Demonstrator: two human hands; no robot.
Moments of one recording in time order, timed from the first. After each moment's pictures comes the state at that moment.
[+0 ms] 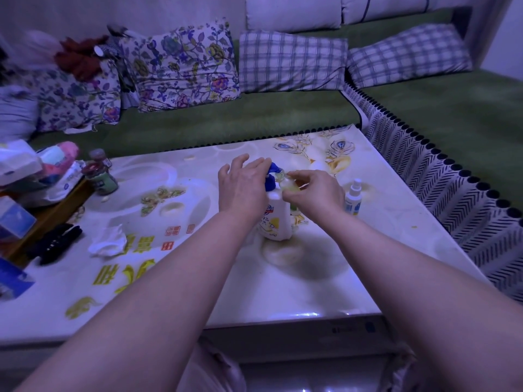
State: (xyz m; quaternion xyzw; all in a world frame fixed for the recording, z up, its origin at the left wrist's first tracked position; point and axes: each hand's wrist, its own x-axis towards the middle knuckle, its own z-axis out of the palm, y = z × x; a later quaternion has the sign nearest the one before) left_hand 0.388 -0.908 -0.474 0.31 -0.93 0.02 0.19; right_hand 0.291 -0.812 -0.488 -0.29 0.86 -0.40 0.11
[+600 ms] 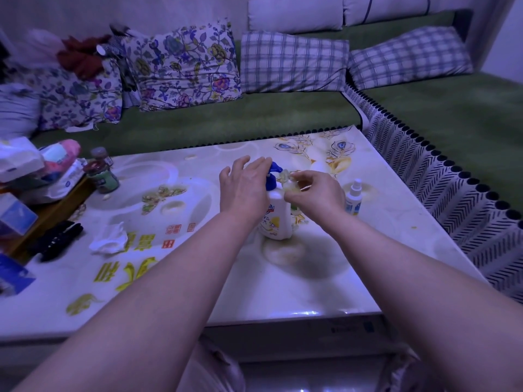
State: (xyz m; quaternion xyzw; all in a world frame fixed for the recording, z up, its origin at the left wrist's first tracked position) left_hand 0.390 -0.906 -0.478 0.32 -0.93 0.01 0.20; right_hand 0.289 -0.813 -0.497 -0.28 0.84 -0.44 0.12
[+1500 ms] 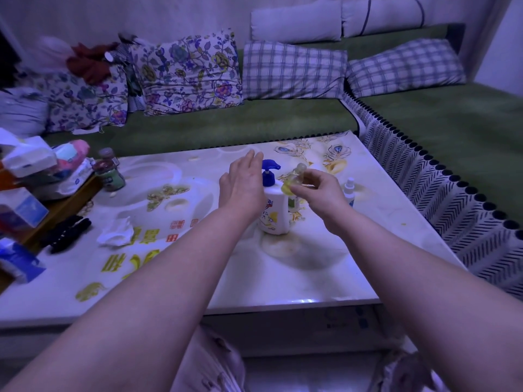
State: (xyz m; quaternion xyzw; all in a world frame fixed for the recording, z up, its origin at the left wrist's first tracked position) left_hand 0.408 -0.883 -0.462 0.36 -0.91 -0.05 0.17; right_hand 0.291 -0.785 -0.498 -0.29 0.67 -0.63 0.25
